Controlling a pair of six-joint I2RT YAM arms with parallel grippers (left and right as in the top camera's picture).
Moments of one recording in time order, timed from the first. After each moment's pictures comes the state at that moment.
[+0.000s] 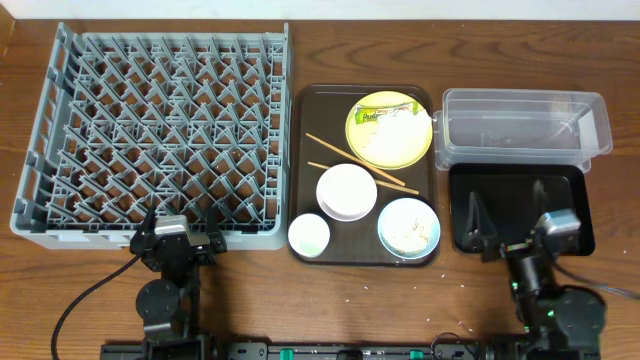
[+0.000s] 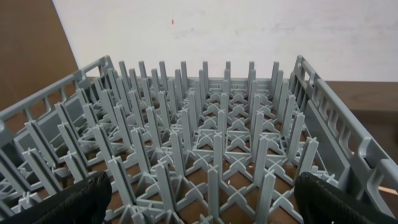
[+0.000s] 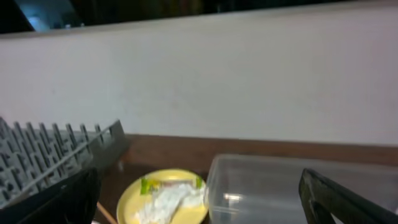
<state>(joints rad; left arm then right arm) 0.12 0.01 0.02 -0.12 -0.01 0.04 0.00 0.22 0.29 0.02 -0.21 0.12</state>
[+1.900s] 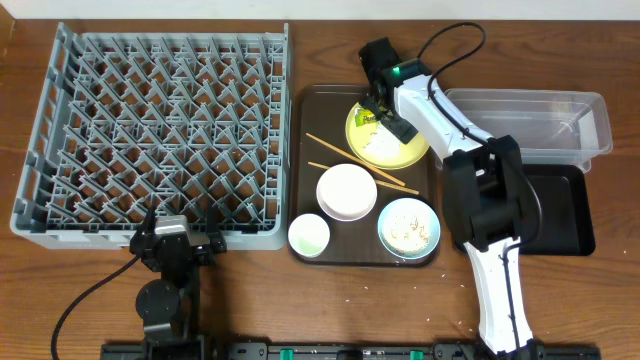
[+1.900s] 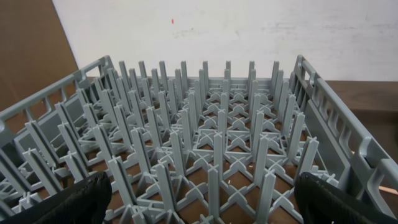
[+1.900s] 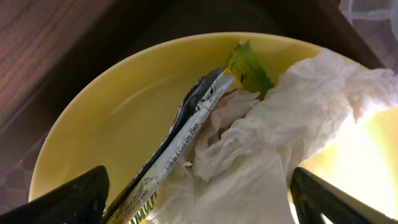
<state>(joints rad) 0.12 0.01 0.02 -0.12 -0.01 0.04 0.39 2.40 1.98 -0.91 0.23 1.16</state>
